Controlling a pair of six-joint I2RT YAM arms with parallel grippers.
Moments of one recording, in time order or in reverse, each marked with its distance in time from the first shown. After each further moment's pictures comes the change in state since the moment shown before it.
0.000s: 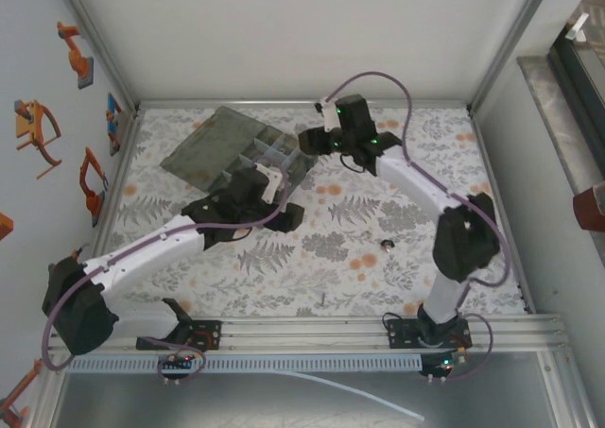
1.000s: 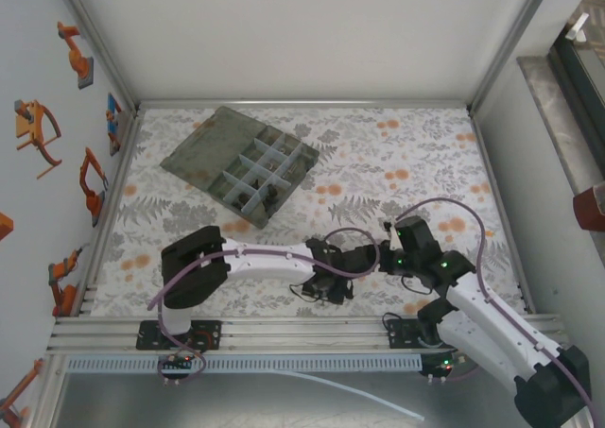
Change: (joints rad) left arm -0.533 0.641 0.358 -0.390 -0.022 -0.705; right arm 0.002 -0.977 -0.986 -0.343 -0.026 0.367
